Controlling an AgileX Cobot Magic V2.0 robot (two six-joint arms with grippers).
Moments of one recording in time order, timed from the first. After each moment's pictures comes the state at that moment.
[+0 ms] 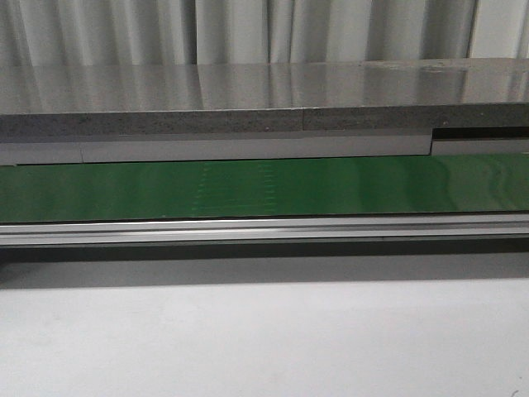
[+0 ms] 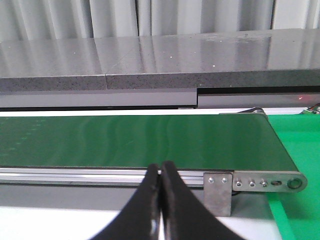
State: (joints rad) left arm 0.00 0.00 0.00 0.05 0.06 -0.14; right arm 0.08 -0.01 0.03 -0.03 0.07 0.09
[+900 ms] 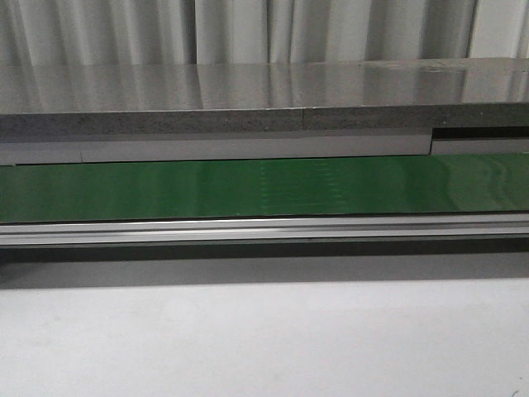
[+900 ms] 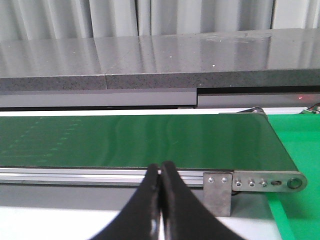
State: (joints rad) left arm 0.00 0.00 -0.03 -0.01 0.09 -0.14; right arm 0.08 -0.01 0.03 -0.03 0.07 0.09
